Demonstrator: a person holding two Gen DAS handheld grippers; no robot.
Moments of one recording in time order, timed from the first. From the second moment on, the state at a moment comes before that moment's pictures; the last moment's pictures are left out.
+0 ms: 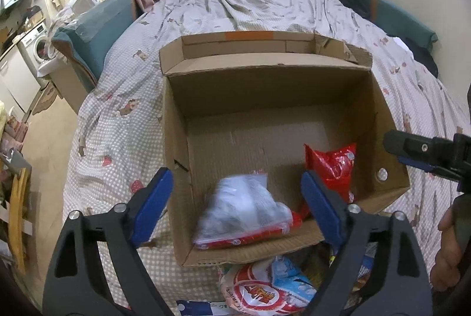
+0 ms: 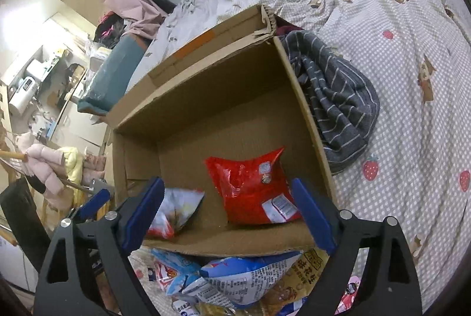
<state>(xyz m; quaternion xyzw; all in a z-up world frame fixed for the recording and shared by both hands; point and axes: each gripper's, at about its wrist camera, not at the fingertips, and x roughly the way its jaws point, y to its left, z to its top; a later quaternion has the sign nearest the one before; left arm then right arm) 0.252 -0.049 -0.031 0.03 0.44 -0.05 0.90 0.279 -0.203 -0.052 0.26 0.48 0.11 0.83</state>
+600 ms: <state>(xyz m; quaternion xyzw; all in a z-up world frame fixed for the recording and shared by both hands) 0.241 -0.033 -0.011 -0.01 0.42 -0.05 0.91 0.267 -0.198 -0.030 0.24 0.45 0.11 0.85</state>
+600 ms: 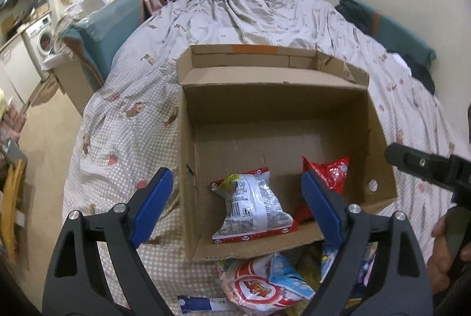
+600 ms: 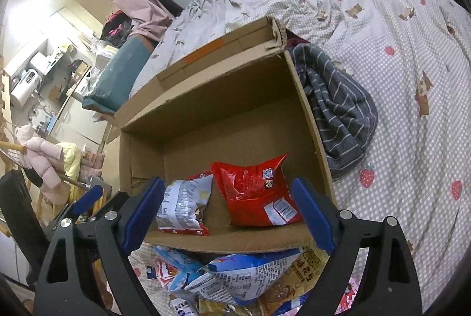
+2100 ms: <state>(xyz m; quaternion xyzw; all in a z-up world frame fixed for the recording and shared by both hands) 0.146 -0.004 0.020 -0.03 0.40 -0.01 0.91 0.151 -0.199 -0.002 0.16 0.42 0.03 0.89</state>
